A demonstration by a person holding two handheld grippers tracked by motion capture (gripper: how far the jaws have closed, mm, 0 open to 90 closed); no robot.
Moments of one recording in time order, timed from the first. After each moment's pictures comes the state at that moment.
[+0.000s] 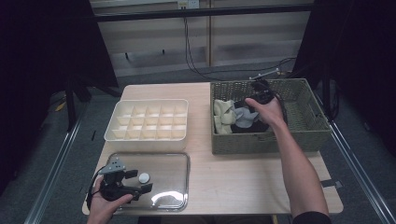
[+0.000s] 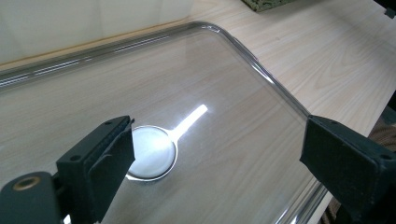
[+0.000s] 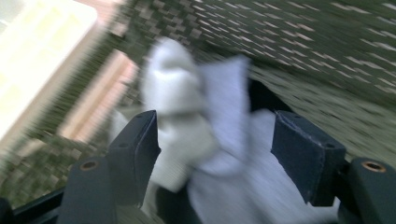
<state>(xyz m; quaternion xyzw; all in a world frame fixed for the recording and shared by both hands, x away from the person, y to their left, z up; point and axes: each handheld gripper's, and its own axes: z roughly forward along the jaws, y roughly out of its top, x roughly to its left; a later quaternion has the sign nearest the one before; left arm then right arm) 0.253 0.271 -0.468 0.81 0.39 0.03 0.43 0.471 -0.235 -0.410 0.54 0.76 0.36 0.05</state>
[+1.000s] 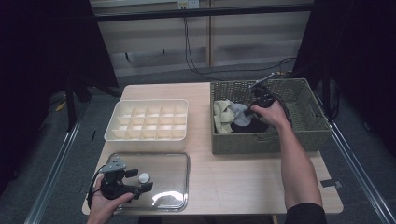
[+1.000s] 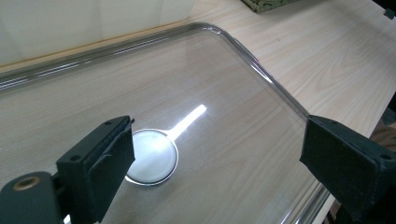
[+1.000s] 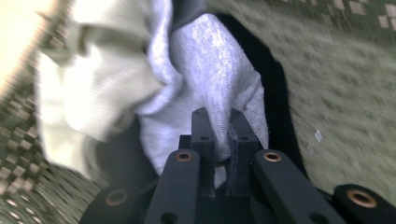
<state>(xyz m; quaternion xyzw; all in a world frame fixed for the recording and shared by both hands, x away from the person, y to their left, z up) 0.256 0.272 -0.468 0.81 0.39 0.03 0.43 0.485 -0.240 -0.436 0.54 0.80 0.26 0.01</state>
